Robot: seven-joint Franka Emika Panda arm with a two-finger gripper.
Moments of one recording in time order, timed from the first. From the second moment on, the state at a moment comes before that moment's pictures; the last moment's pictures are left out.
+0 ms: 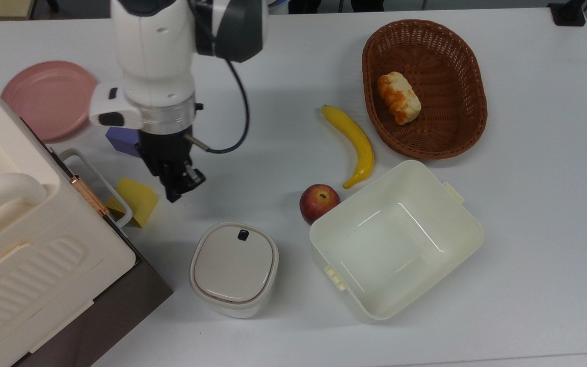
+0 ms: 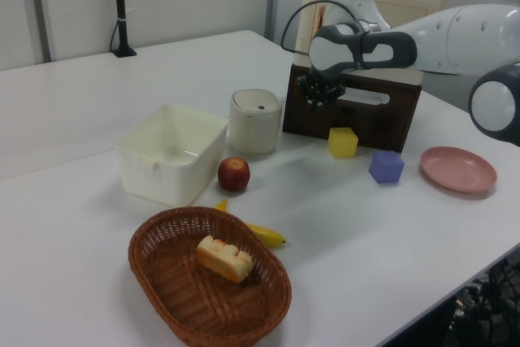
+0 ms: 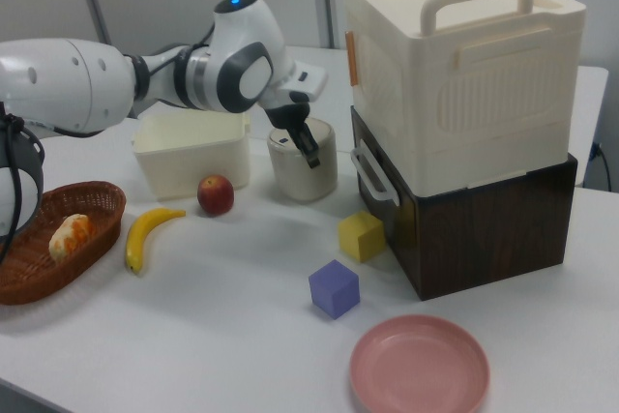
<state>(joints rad) -0.10 0.47 0.00 -1.47 -0.10 2.24 0.63</state>
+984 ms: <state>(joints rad) 0.01 0.17 0.02 -1.46 -0.09 1.64 0.11</state>
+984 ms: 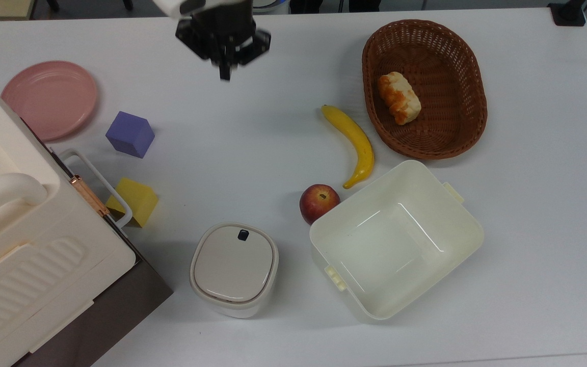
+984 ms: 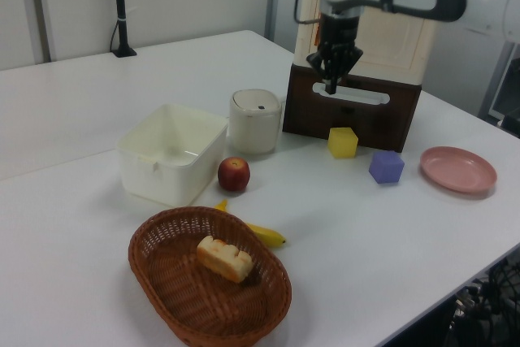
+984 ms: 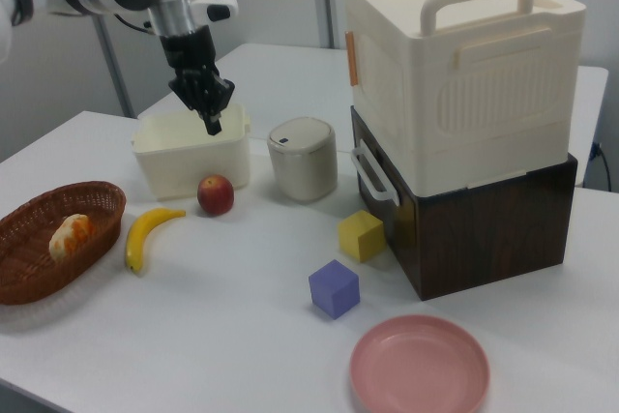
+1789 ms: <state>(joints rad) 0.01 0.10 0.00 -1.57 -0.01 1.62 0.01</state>
